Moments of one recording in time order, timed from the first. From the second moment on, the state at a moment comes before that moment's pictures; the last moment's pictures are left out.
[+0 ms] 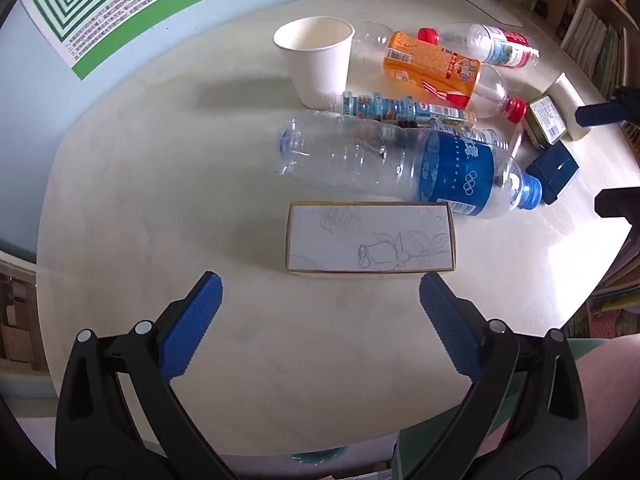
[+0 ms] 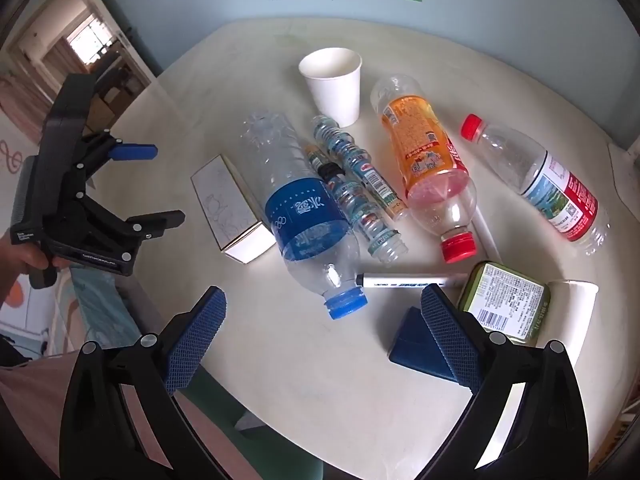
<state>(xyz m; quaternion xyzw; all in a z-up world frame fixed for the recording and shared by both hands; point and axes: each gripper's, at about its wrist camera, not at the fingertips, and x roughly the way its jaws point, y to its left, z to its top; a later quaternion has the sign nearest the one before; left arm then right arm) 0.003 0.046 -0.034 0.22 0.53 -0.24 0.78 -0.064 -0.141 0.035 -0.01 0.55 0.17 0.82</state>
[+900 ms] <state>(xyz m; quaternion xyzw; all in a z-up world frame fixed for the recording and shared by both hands) 0.016 0.013 -0.067 0.36 0.50 -0.35 0.71 -0.034 -0.104 0.004 -0.06 0.55 0.22 0.80</state>
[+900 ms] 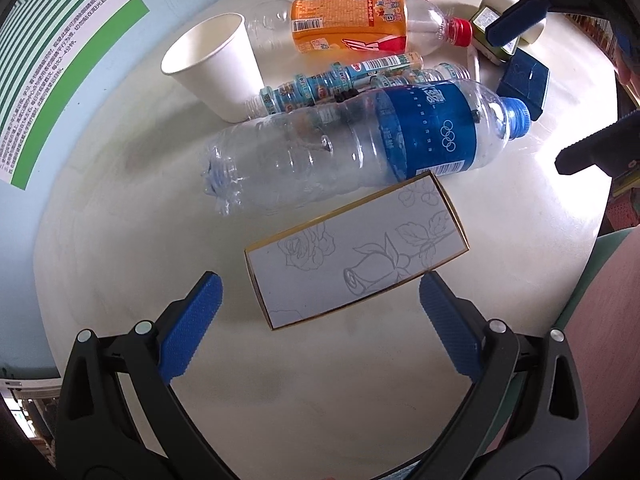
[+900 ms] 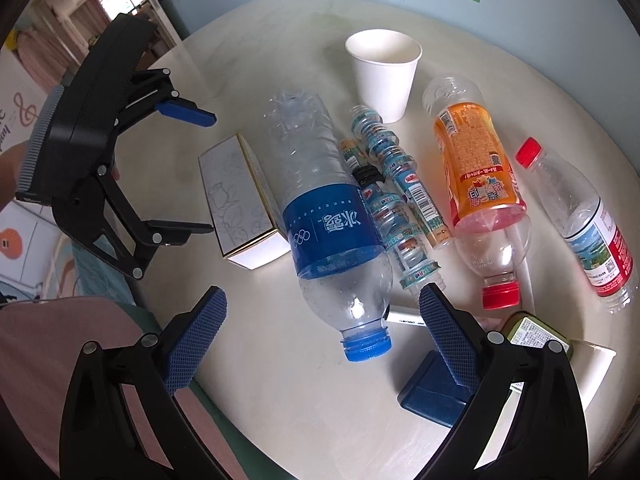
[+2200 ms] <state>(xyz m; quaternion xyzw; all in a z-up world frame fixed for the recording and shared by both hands) 0.061 -0.010 -0.131 0.43 0.49 -0.52 0.55 0.026 -0.046 -0.056 -0.15 0.59 0.23 0.76</state>
